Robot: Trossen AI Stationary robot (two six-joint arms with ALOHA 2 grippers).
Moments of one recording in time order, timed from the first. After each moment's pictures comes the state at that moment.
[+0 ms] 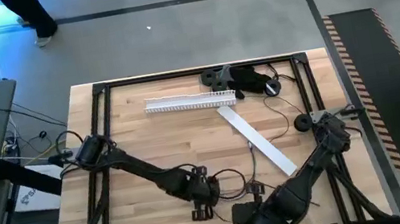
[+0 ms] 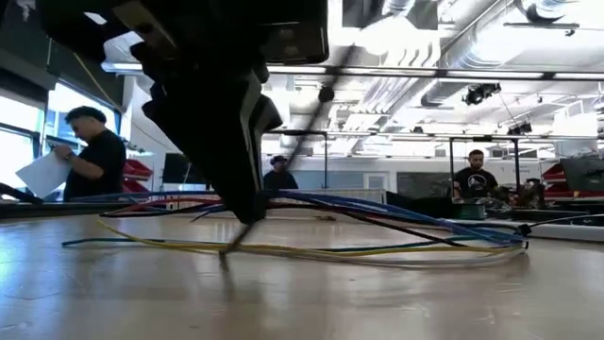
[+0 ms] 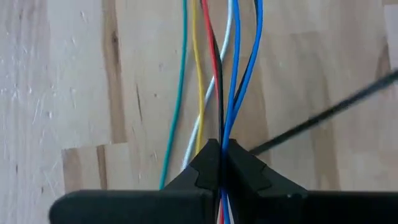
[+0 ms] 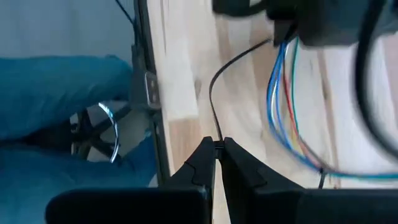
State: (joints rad) left arm -0.45 2.03 1.40 -0.55 -0.11 -0.31; right arm 0.70 2.18 2.28 -1.32 0.21 0.81
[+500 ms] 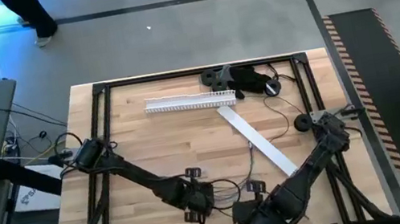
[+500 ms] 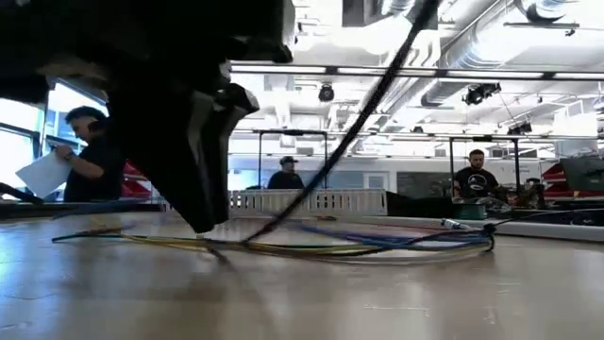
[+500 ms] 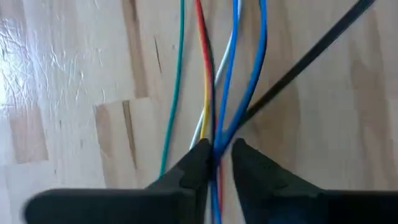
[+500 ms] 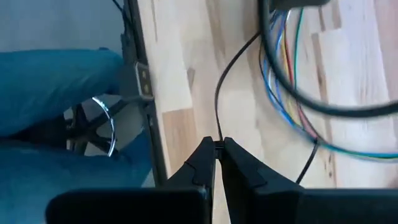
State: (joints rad) left arm -0.50 2.03 1.40 -0.69 -0.28 -0.27; right arm 0.72 2.18 2.28 -1.37 0.18 0.86
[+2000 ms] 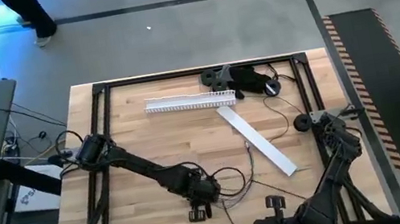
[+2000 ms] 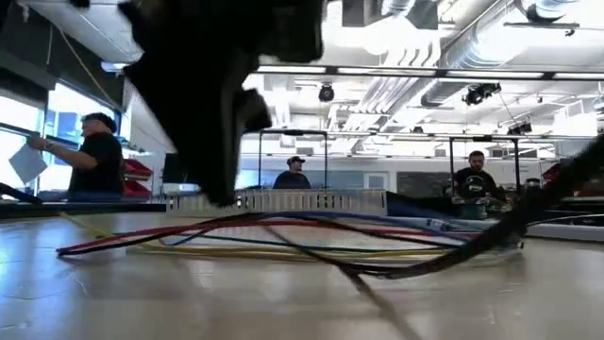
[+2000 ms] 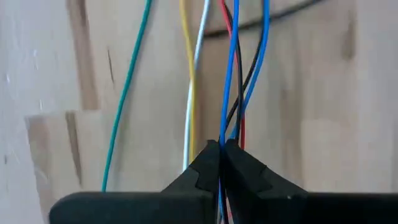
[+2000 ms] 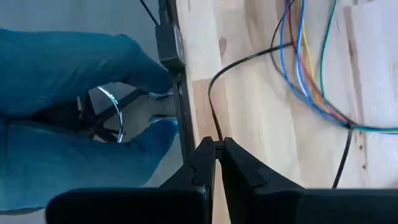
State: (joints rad) left arm -0.43 2.03 1.48 -0.66 0.04 -0.36; right arm 0.86 2.18 2.28 -1.38 0.25 0.96
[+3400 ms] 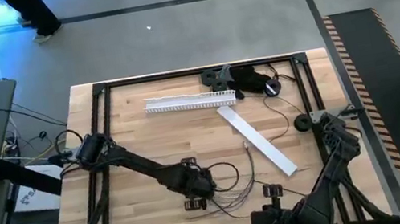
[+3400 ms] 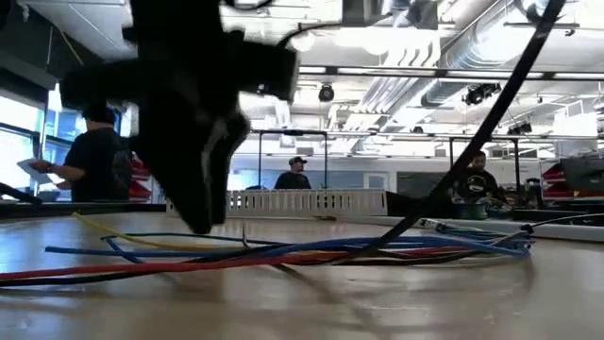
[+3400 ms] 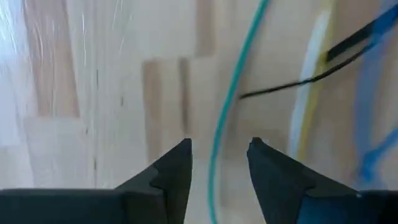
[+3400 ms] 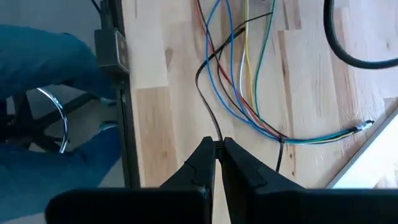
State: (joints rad) left arm -0.40 2.02 1.35 -0.75 -0.19 -0.36; right arm 0.85 2.18 2.28 -1.50 0.37 0.90
